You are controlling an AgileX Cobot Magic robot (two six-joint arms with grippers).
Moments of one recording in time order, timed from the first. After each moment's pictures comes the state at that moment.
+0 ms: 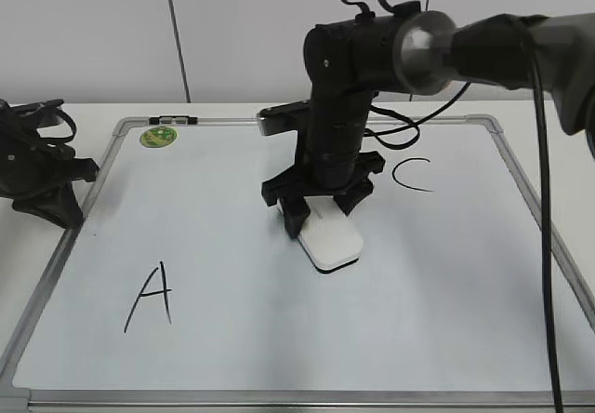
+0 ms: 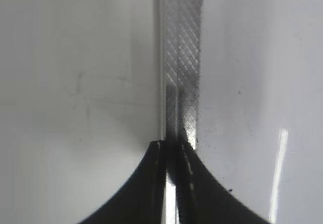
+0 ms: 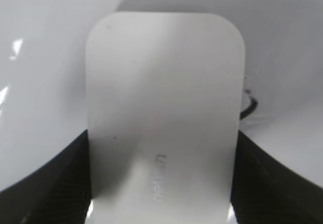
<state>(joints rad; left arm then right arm) 0.01 2.09 -1.37 -0.28 0.80 0.14 0.54 2.31 -1.87 0.06 1.11 0.02</state>
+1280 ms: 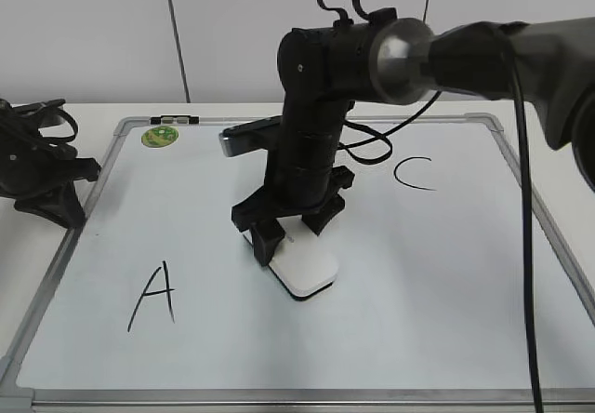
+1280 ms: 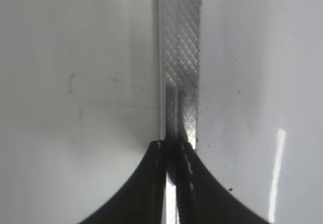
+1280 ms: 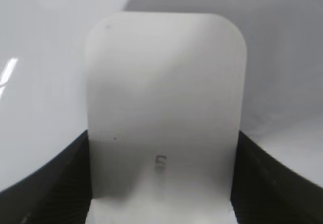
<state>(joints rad) 0.01 2.09 -1.37 -0.27 0.80 0.14 0.60 2.30 -1.87 0.18 1.15 -0.13</state>
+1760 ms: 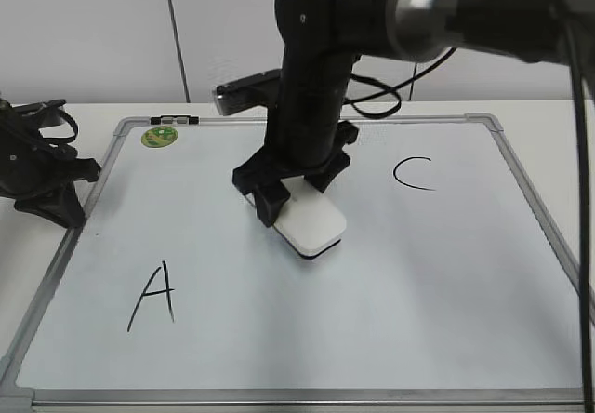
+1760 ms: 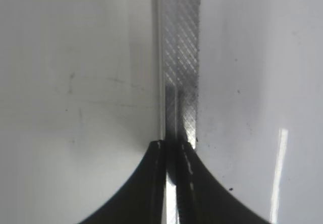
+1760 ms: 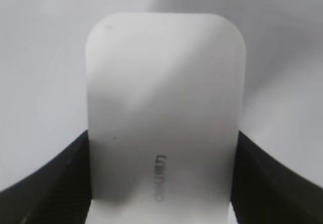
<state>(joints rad) 0.01 2.09 -1.37 -0.27 0.80 0.14 0.61 2.22 -1.90 0.09 1.19 -0.13</state>
